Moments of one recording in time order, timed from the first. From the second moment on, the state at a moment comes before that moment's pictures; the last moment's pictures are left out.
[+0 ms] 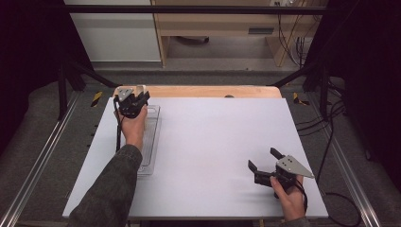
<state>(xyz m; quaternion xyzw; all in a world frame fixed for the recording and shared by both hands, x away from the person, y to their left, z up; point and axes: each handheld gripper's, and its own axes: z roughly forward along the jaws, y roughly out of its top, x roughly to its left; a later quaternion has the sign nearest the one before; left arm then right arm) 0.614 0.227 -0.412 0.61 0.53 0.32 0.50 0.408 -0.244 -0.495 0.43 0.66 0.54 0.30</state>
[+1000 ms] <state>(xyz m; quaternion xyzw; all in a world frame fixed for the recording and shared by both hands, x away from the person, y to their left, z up) 0.617 0.224 -0.416 0.61 0.53 0.31 0.51 0.407 -0.244 -0.494 0.43 0.66 0.54 0.29</state>
